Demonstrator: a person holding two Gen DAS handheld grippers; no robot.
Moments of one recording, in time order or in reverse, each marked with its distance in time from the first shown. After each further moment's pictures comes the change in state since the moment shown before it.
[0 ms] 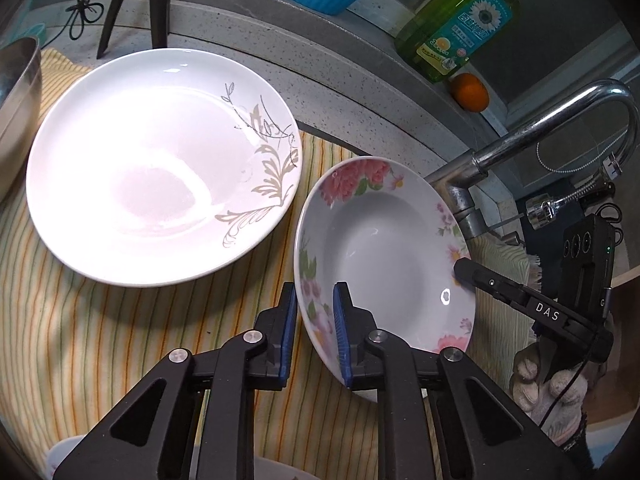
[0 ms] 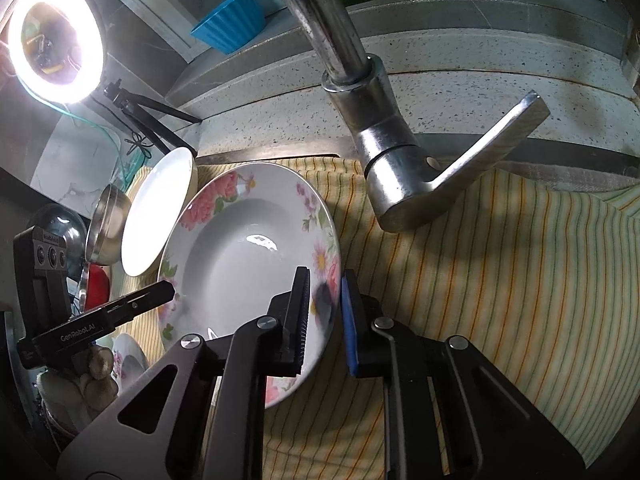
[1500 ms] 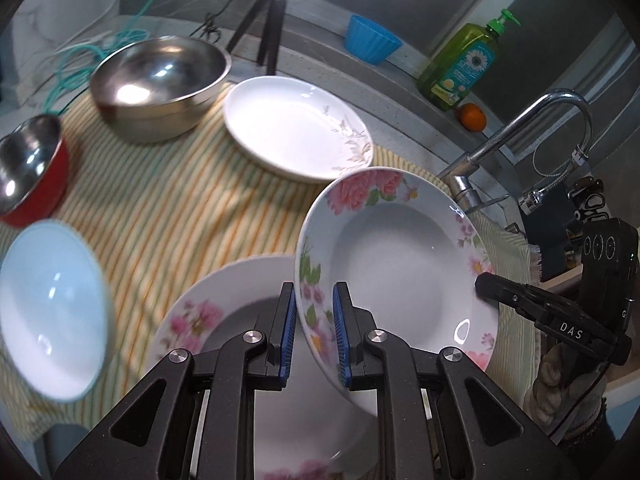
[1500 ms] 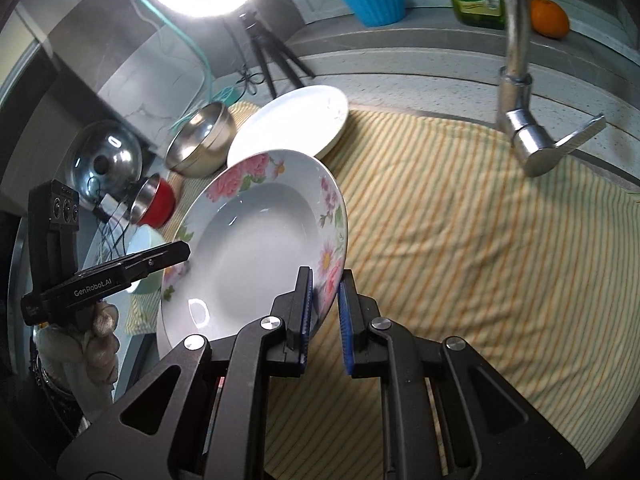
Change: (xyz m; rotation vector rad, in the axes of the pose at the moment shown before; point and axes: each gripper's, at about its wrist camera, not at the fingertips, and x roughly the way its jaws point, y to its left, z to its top) left arm -0.116 0.045 -0.099 -0.047 -0.136 0.101; right arm -0.043 0.118 -0.084 -0.273 0.031 0.102
